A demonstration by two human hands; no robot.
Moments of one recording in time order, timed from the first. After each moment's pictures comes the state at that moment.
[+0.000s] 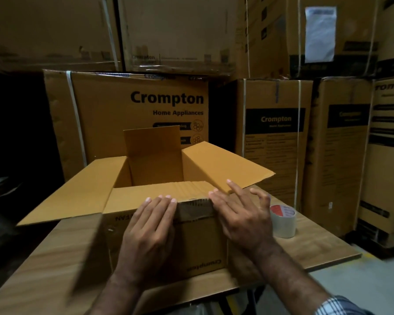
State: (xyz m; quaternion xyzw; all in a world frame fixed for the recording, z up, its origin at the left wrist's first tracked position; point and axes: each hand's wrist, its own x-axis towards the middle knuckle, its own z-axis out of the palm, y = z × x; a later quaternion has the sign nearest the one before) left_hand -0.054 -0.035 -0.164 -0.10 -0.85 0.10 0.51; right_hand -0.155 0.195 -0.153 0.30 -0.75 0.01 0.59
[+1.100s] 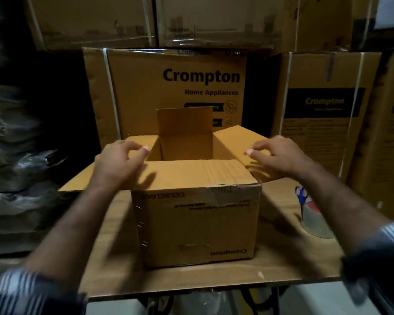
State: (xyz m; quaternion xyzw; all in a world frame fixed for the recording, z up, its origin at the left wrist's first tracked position) left_hand -0.039 -0.109 -0.048 0.23 -0.87 -0.22 0.37; right_hand -0.211 0.185 -0.031 0.30 -0.91 0.20 0.19
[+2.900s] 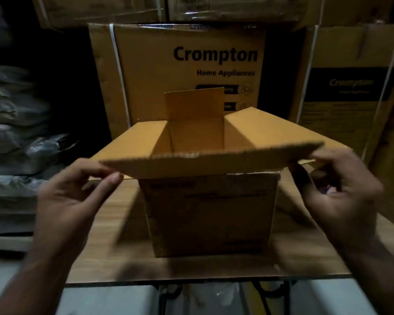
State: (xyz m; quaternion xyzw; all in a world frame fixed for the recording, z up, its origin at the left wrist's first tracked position) left_hand 0.057 -0.115 -0.104 -0.06 -0.73 -0.48 0.49; right_hand -0.132 0.217 -0.105 0.39 -0.68 0.39 0.48
